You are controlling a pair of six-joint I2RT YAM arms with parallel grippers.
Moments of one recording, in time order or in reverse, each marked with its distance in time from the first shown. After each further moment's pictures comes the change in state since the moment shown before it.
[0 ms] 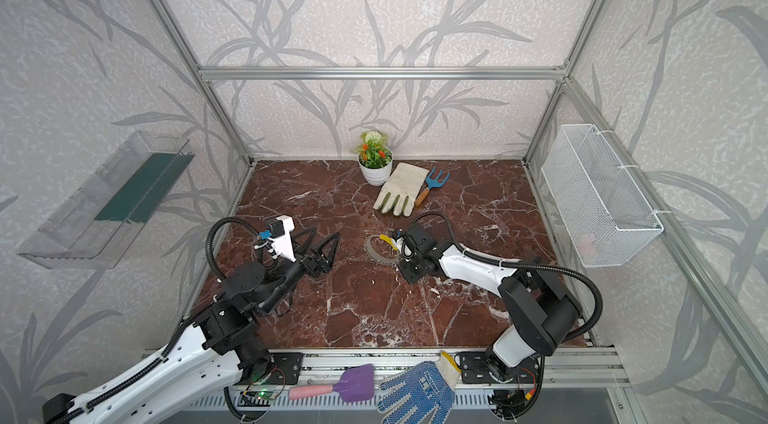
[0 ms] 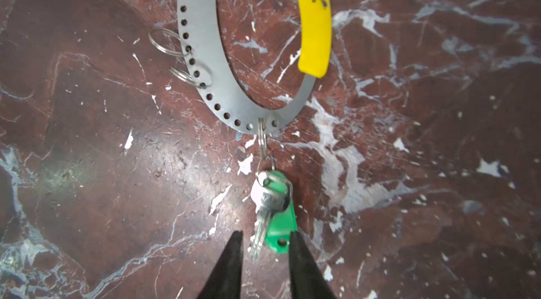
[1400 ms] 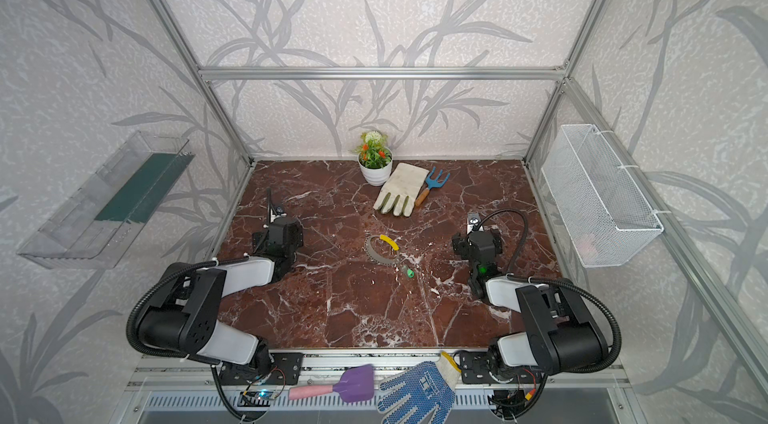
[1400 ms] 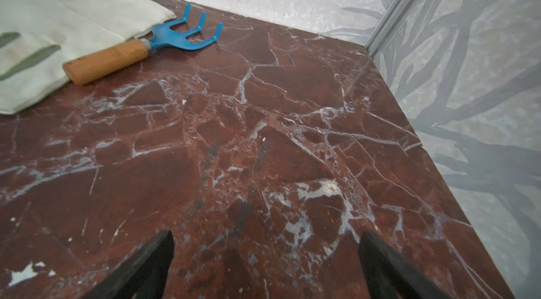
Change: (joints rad) left arm 0.652 0.911 0.002 0.344 -0.360 0.447; right arm -0.529 -0.082 -0.517 1.122 0.362 -0.171
